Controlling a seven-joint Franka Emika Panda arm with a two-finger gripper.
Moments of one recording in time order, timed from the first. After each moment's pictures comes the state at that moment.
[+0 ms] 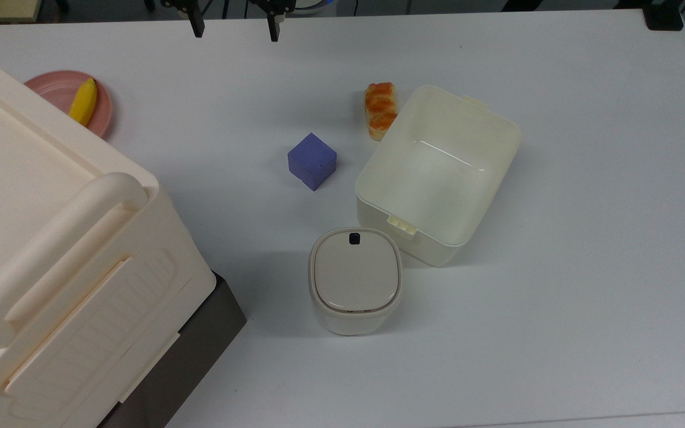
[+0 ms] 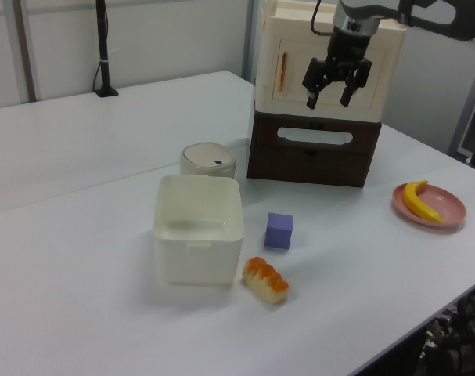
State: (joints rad) arm -0.07 0.04 0.00 -1.53 0.04 1.67 0.02
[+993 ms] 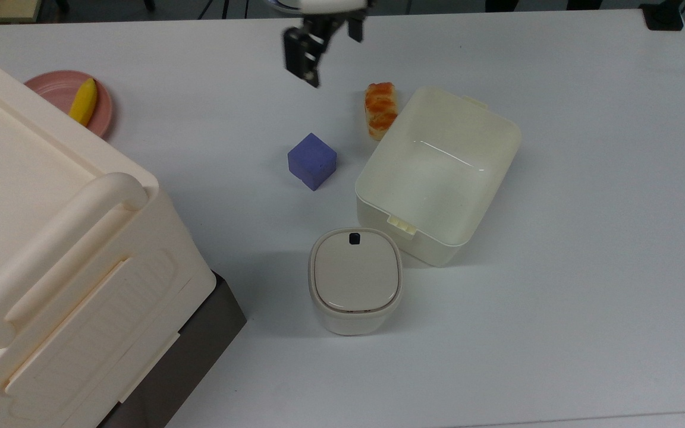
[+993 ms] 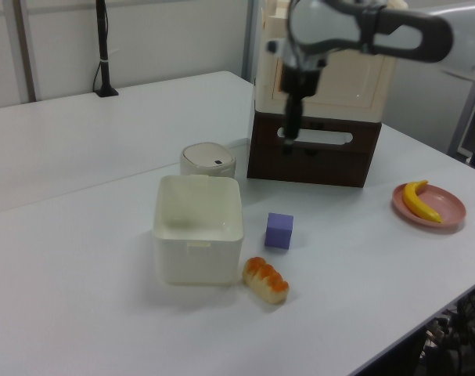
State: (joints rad) arm 0.07 0.09 0.08 -1.61 0.03 1.69 -0.76
